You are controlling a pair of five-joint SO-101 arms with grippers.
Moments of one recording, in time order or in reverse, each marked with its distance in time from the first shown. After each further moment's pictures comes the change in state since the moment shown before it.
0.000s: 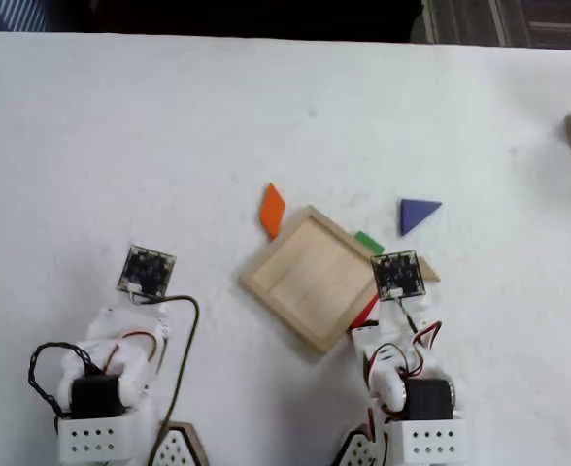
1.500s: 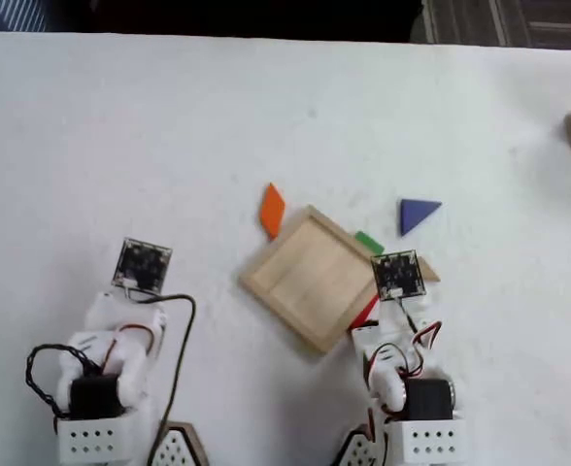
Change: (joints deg) left arm 0.0 0.0 -1.6 -8.4 0.0; right arm 0.0 0.0 0.0 0.0 0.0
